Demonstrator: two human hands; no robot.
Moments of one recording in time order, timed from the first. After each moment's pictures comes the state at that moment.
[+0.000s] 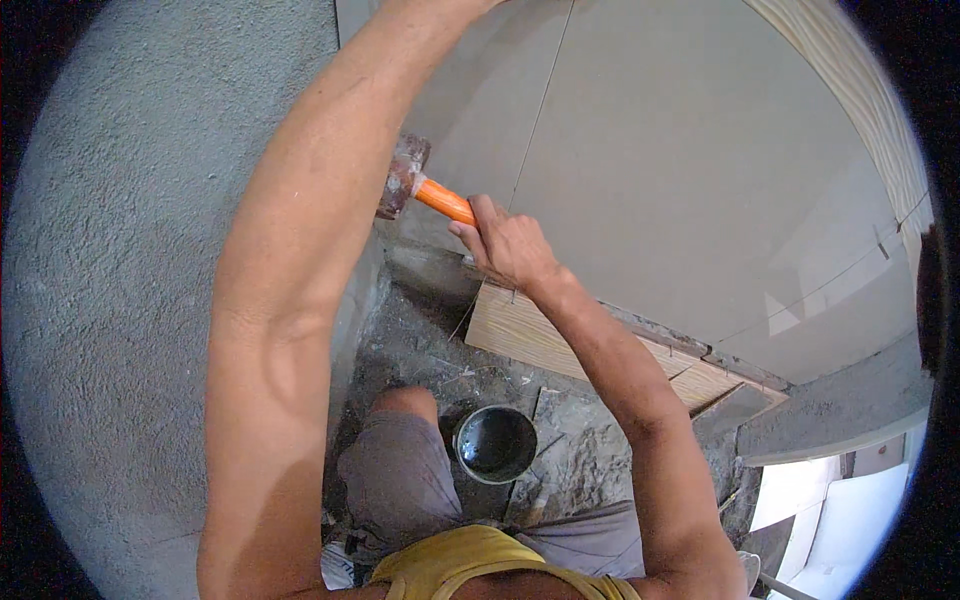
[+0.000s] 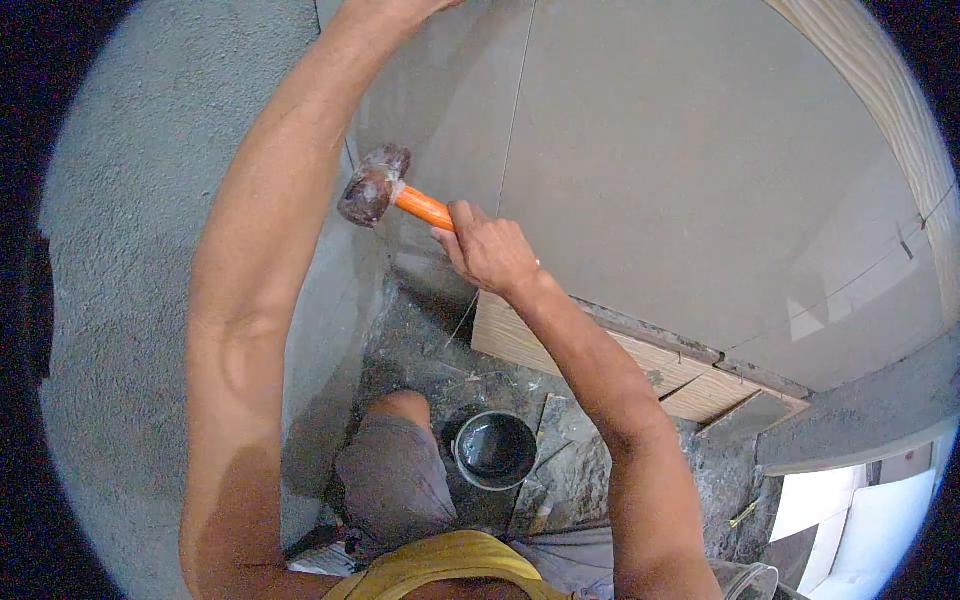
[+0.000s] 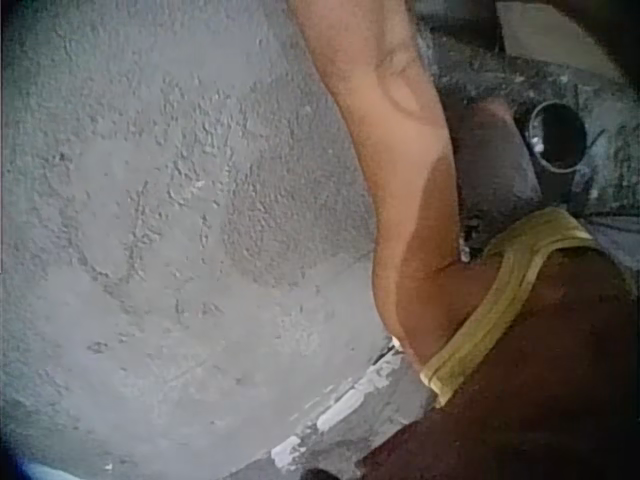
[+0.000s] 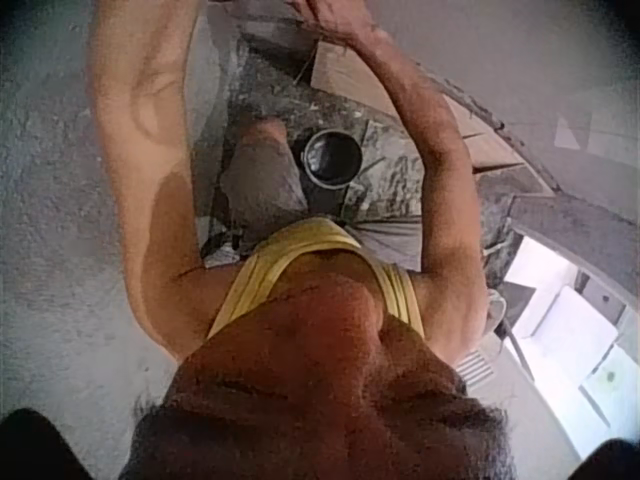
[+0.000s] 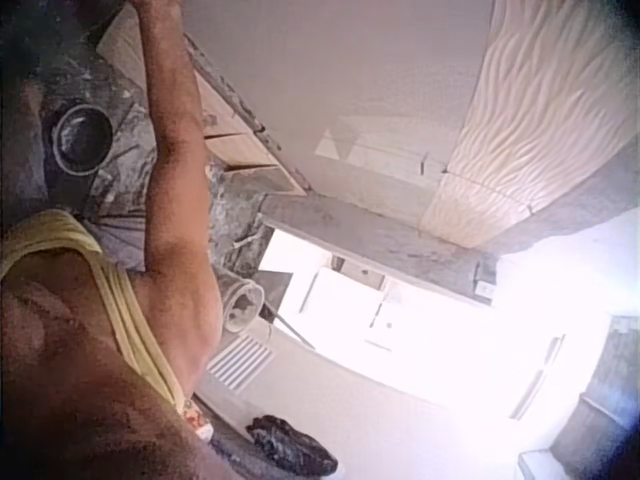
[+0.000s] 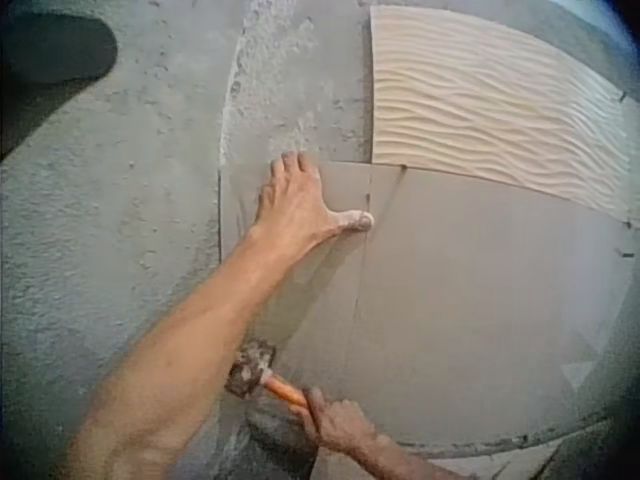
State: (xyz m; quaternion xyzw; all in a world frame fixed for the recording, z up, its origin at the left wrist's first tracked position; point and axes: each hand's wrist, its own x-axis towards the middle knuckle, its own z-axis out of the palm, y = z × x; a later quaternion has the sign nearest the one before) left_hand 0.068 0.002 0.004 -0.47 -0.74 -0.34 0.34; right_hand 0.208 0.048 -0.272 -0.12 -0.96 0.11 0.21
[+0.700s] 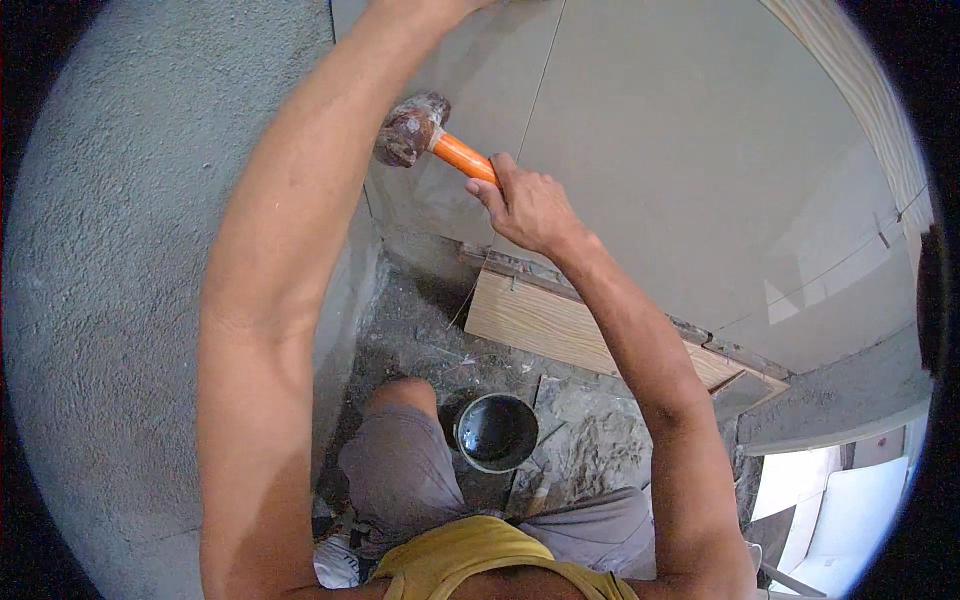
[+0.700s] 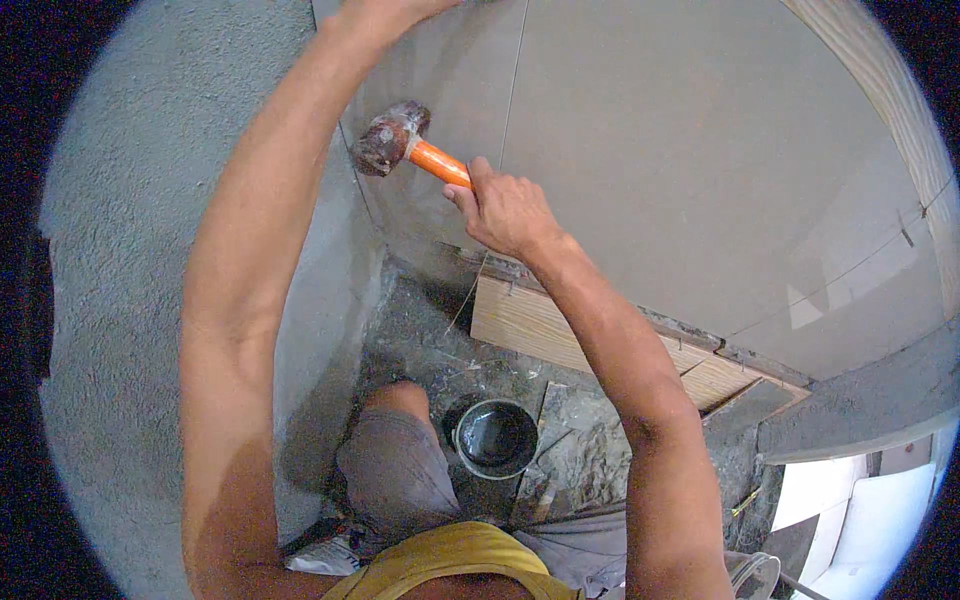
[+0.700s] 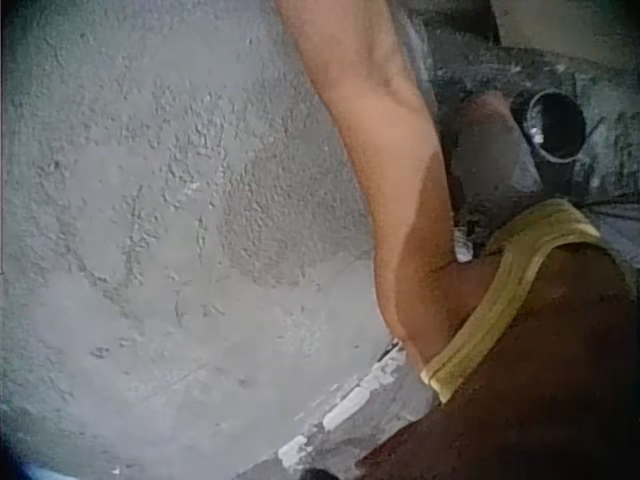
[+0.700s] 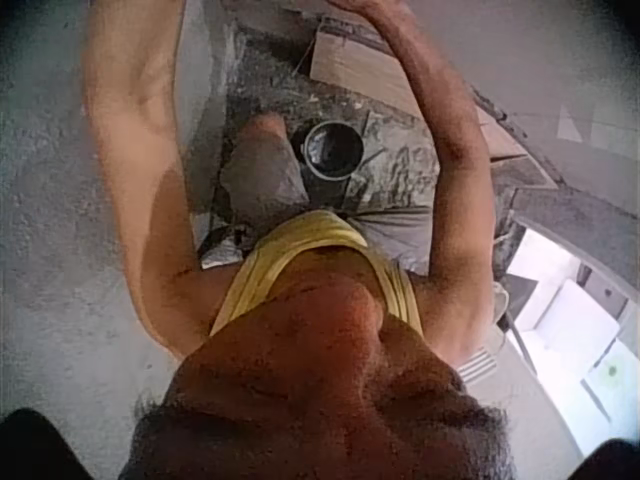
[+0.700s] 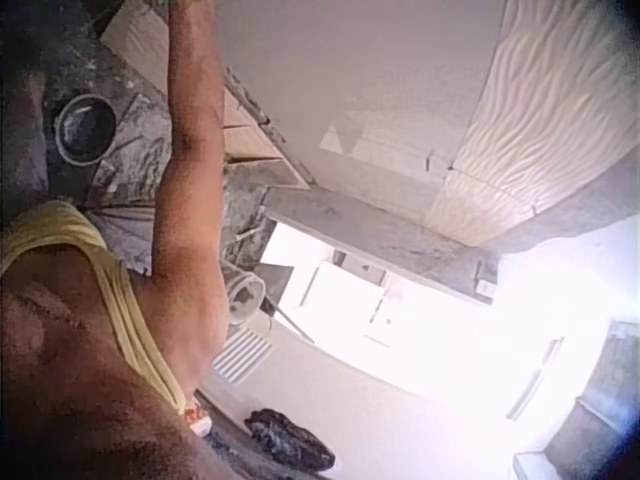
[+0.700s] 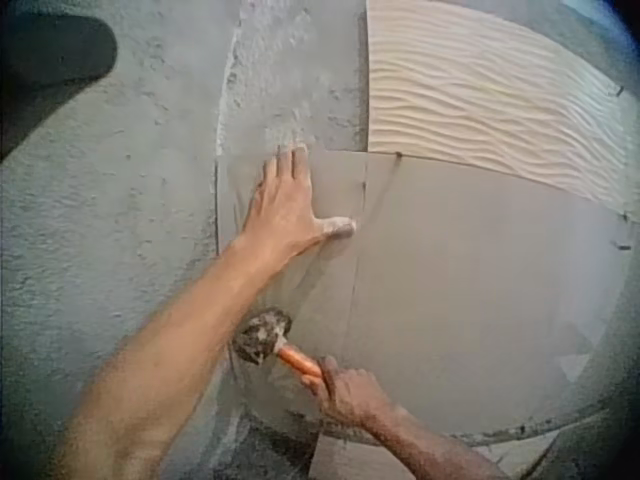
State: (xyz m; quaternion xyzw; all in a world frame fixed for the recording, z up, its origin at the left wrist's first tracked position) left_hand 0.057 -0.009 -0.032 -0.50 -0.67 -0.34 0.42; right_hand 0.214 0.060 -0.230 -0.17 -0.96 0.11 0.20
